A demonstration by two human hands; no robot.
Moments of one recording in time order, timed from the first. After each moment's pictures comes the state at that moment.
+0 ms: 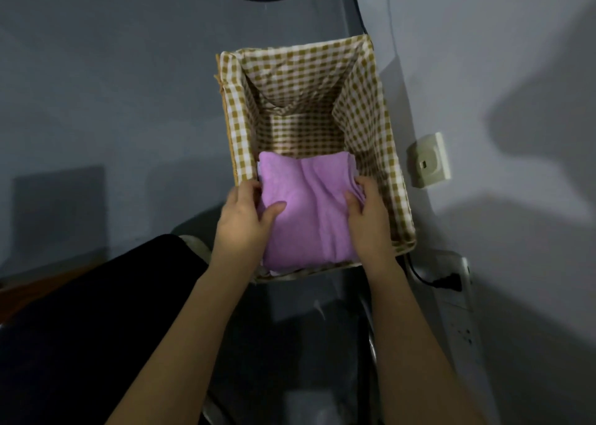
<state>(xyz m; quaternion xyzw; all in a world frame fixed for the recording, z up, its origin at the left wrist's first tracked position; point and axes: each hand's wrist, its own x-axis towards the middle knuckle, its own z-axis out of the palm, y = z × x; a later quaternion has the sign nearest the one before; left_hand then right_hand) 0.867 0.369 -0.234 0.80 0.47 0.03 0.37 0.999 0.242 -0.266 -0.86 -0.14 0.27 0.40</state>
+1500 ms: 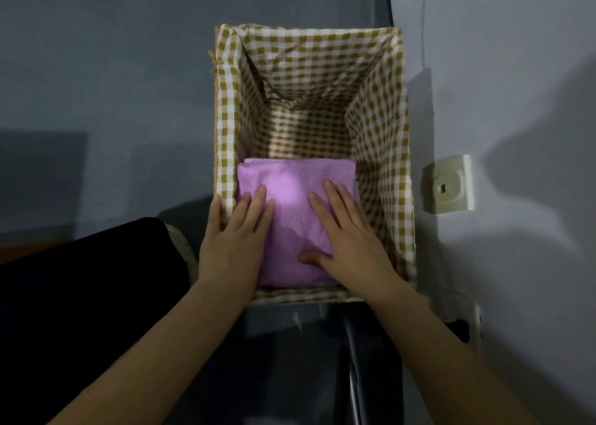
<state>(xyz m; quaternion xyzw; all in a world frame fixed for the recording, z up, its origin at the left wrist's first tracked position) 0.866 0.349 -0.268 0.91 0.27 -0.31 0.01 1.018 0.233 -0.311 -0.79 -0.56 0.25 0.06</state>
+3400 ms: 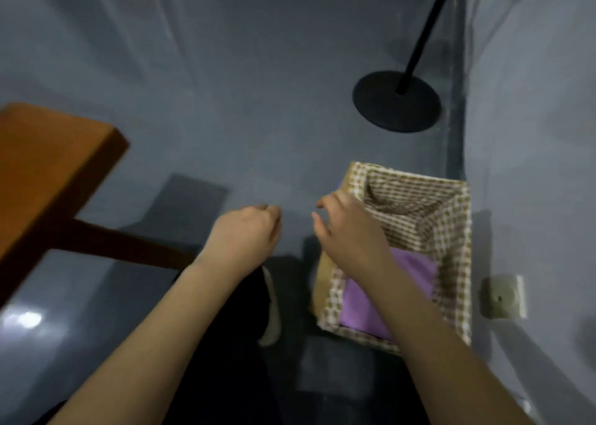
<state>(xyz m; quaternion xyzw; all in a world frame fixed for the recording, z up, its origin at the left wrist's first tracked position) 0.720 0.433 -0.107 0.89 0.45 0.05 0.07 0.882 0.378 -0.118 -0.73 -0.65 0.09 0.20</state>
